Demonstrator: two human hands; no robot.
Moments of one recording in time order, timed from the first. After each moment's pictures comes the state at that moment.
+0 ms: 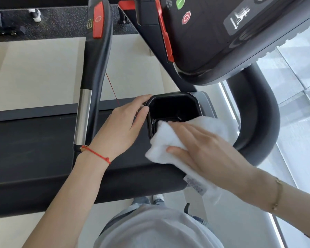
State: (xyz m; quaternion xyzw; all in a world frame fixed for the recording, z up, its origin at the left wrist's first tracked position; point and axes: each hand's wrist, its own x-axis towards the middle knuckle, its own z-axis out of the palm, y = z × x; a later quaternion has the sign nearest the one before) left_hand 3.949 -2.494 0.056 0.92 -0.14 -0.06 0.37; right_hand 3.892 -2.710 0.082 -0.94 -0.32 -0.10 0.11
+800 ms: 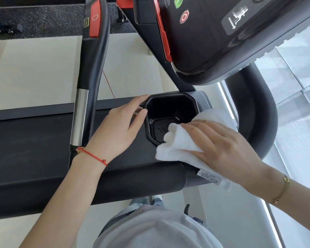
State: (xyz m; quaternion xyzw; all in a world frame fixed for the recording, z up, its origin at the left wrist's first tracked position) left_hand 3.947 -2.495 0.062 0.92 -0.11 -0.07 0.37; right_hand 3.897 -2.737 0.080 -0.91 -0.35 -0.20 0.07
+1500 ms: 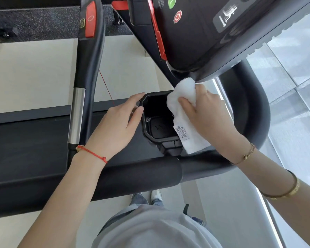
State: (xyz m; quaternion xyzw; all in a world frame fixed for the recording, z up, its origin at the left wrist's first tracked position) left_hand 3.943 -2.501 0.064 0.92 -0.11 -0.07 0.37; right_hand 3.950 -2.716 0.084 -0.98 0.01 -0.04 0.20
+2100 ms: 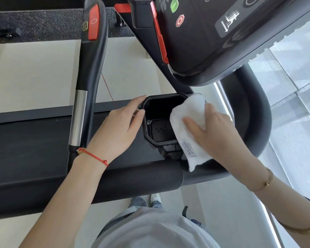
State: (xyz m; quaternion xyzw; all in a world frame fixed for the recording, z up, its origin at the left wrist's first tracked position) left_hand 3.942 -2.502 0.065 0.92 -0.12 -0.07 0.36; right_hand 3.920 -2.726 0.080 -0.97 0.04 0.01 0.24
